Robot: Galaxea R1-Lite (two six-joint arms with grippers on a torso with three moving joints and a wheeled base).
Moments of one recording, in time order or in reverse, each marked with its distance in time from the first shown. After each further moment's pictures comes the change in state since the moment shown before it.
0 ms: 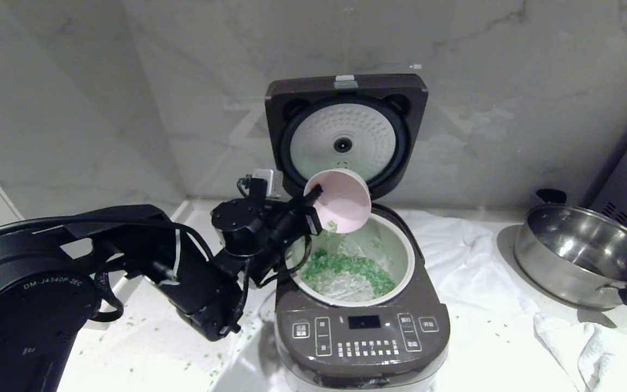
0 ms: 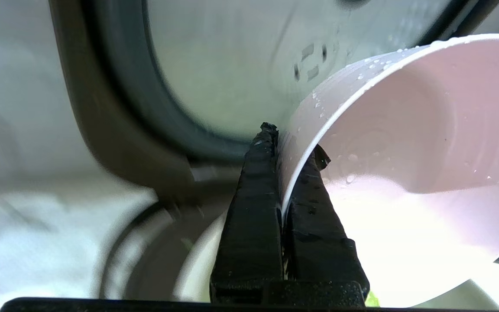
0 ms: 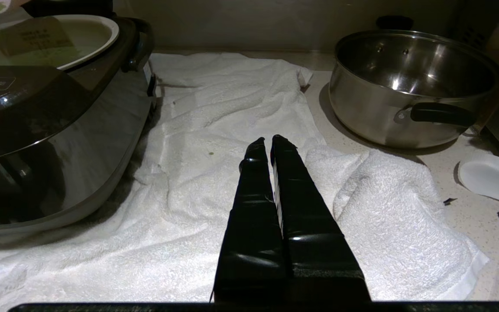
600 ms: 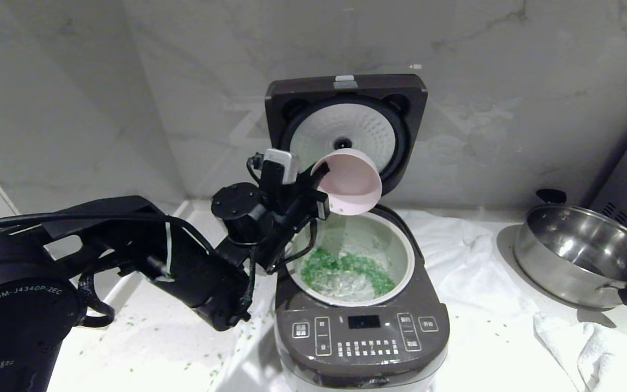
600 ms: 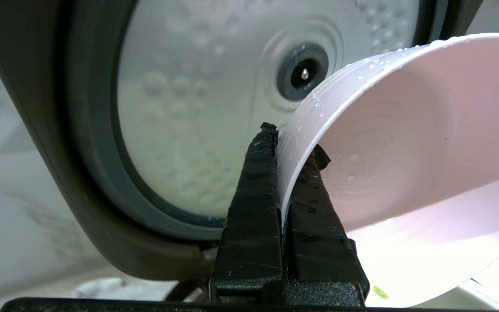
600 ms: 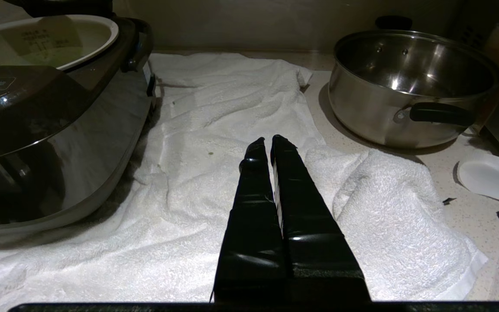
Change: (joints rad) left arm -0.028 -0.040 -0.072 0.000 0.069 0.253; right arm 0.000 0.000 0.000 0.000 0.000 0.000
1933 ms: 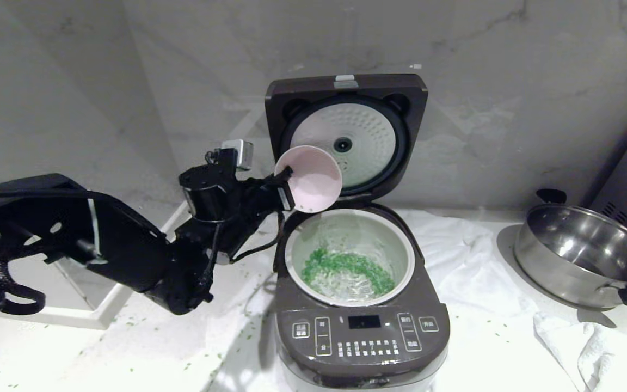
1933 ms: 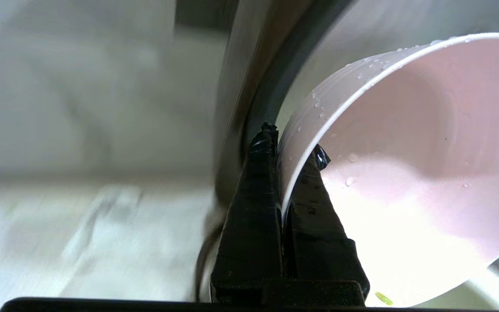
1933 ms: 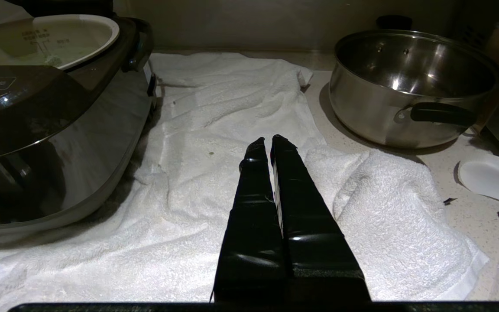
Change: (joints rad) left arm 0.115 -0.141 0.071 0.301 -0.001 -0.290; right arm 0.000 0.000 0.000 0.000 0.000 0.001
